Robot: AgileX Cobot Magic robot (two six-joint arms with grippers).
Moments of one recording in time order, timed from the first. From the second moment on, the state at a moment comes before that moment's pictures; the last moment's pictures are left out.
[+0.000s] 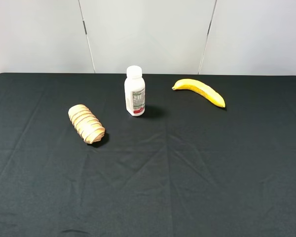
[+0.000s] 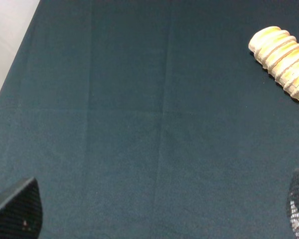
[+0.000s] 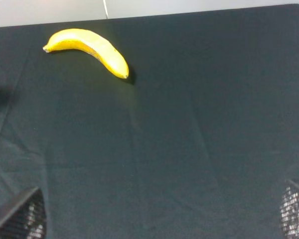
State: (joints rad) left arm 0.01 0.00 -0.51 0.12 1.09 -0.10; right arm -0.05 0.00 -0.49 0.08 1.02 -0.05
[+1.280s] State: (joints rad) left arm 0.01 0.00 -0.51 0.12 1.09 -0.10; right arm -0.05 0.00 -0.49 0.08 1.02 -0.05
